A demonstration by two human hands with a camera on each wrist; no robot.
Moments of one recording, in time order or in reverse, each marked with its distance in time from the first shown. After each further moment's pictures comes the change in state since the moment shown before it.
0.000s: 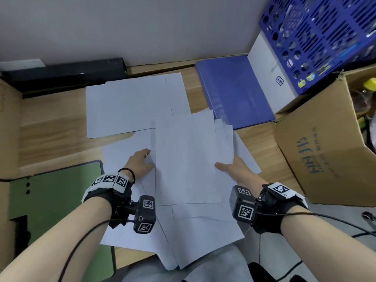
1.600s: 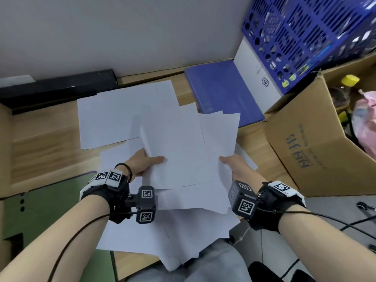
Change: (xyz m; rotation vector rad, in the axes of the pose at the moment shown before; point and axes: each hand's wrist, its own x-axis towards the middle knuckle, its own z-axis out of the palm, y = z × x) left_hand -0.001 0.032 -0.018 -0.577 -0.234 -0.020; right_hand -0.001 -0.015 -0.003 0.209 0.156 0.164
